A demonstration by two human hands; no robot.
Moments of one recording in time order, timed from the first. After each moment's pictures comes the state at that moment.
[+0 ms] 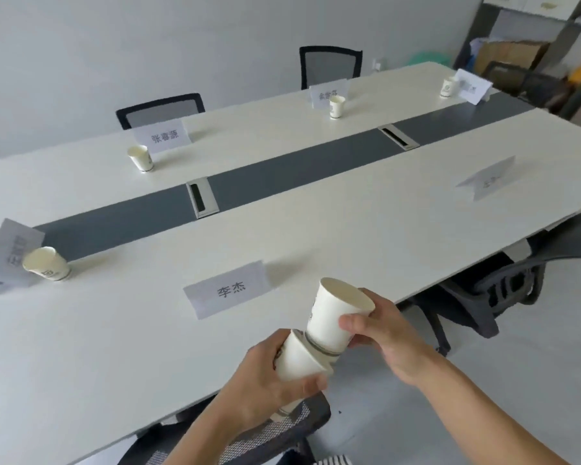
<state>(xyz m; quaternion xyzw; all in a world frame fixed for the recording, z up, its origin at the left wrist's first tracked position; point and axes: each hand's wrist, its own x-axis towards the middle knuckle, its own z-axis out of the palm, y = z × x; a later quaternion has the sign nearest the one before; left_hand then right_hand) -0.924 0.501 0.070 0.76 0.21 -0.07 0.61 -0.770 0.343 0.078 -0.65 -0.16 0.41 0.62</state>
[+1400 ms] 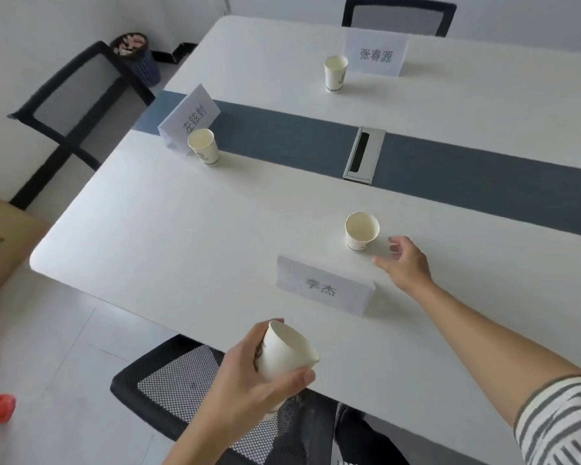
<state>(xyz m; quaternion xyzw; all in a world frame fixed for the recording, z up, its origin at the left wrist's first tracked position) -0.902 0.556 0.046 0.56 0.57 0.18 0.57 -0.587 0.655 -0.093 -0.81 -0.38 0.36 0.25</state>
